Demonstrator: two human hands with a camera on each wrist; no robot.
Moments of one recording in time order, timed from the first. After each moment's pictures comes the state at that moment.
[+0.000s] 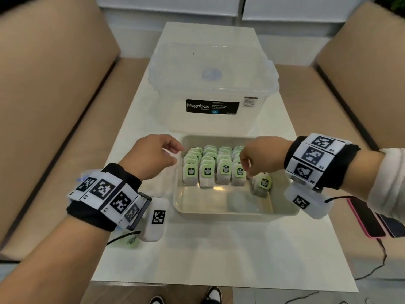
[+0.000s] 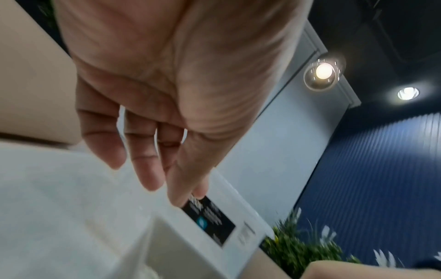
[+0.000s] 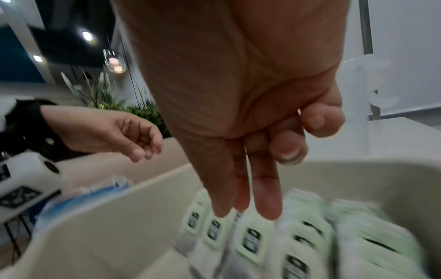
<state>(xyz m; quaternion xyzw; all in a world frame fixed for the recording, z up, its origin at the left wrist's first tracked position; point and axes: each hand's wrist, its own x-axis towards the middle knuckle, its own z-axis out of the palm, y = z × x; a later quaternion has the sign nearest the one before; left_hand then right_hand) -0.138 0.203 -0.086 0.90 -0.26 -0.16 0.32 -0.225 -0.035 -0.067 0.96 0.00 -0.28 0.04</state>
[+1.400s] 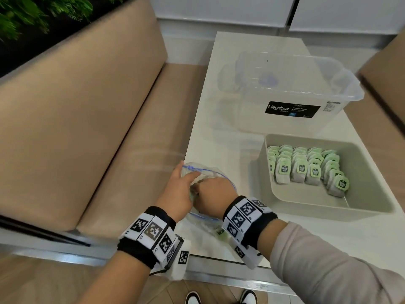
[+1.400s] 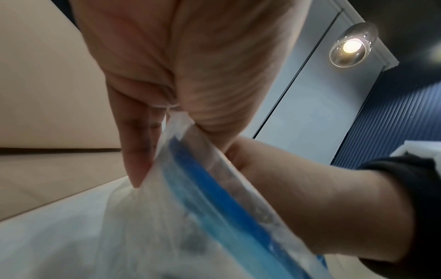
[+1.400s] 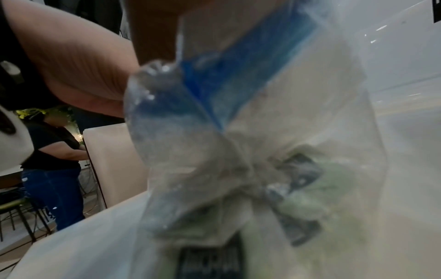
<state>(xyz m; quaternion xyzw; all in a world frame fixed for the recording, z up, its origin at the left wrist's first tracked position) -0.156 0.384 -0.144 0.90 -0.22 -0.19 0.32 -0.181 0.267 -0.162 0.99 0.08 -0.09 -0.03</state>
